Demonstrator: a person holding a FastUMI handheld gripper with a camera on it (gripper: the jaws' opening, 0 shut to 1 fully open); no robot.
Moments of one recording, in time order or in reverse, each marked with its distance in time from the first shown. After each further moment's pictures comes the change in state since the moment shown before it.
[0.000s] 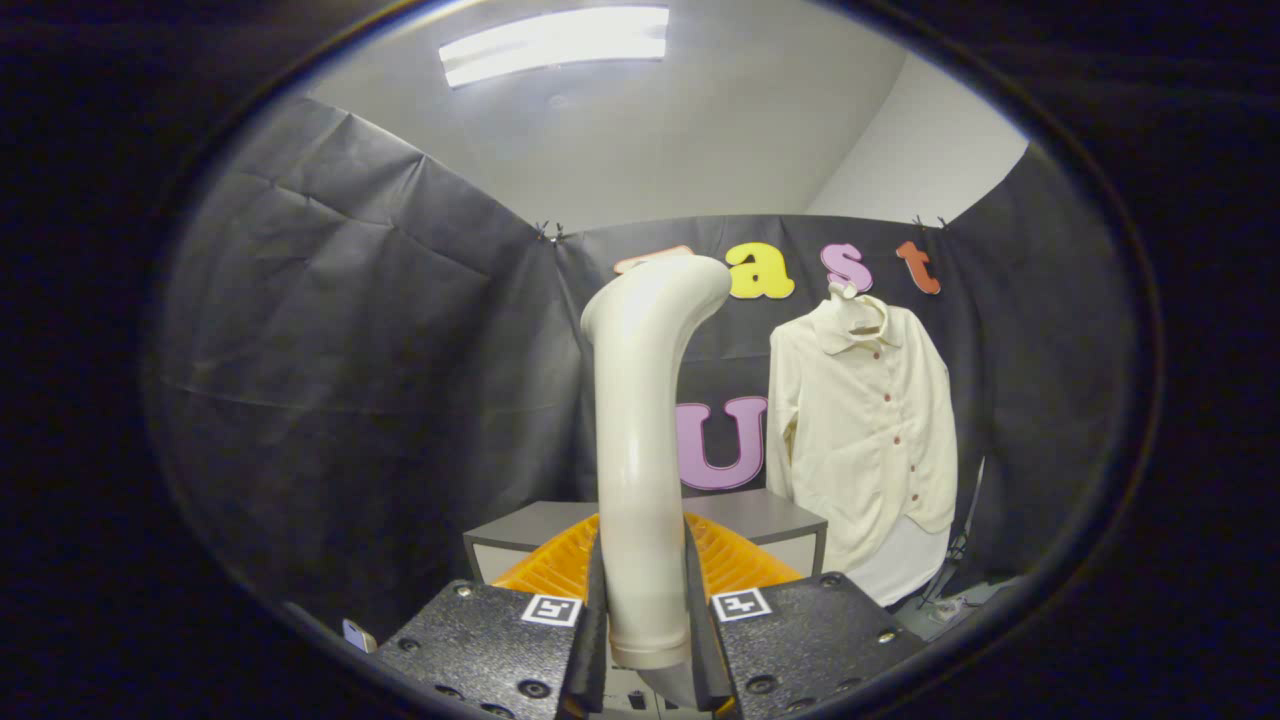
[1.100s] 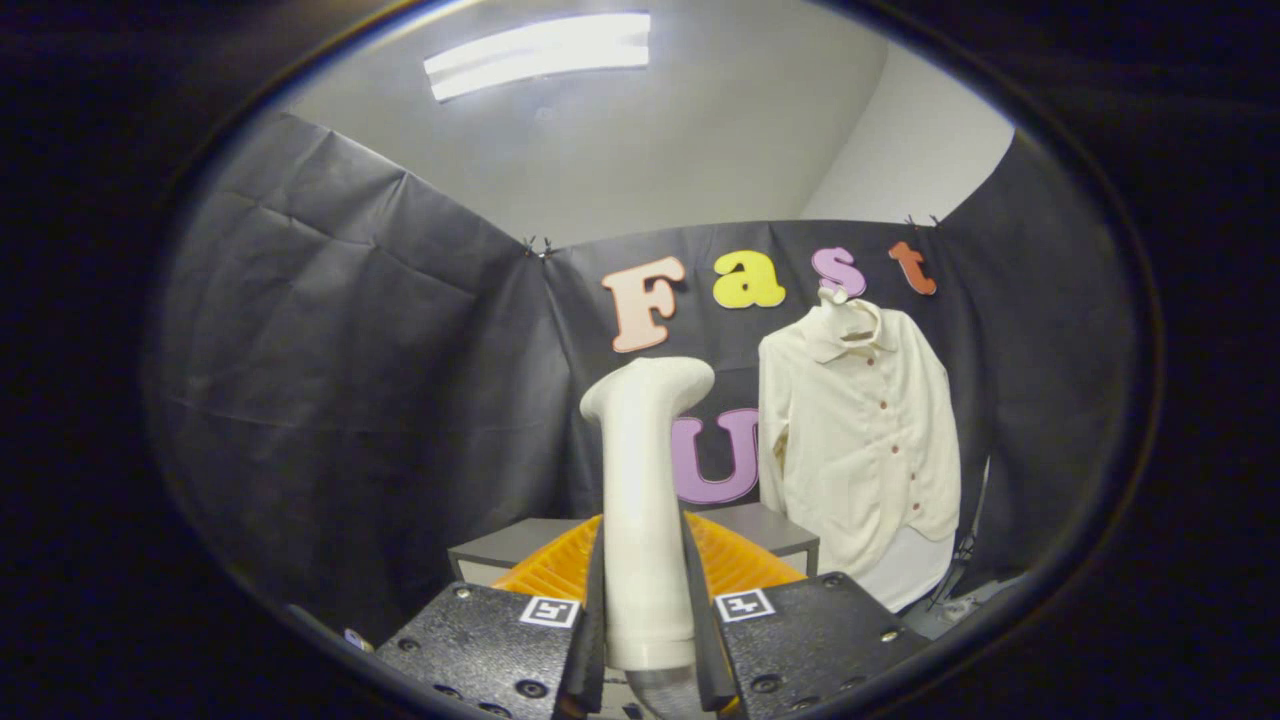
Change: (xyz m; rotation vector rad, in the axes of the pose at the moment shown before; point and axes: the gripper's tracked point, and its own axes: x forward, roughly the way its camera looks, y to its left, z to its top) arm 0.012 -0.016 0.013 0.045 -0.026 -0.005
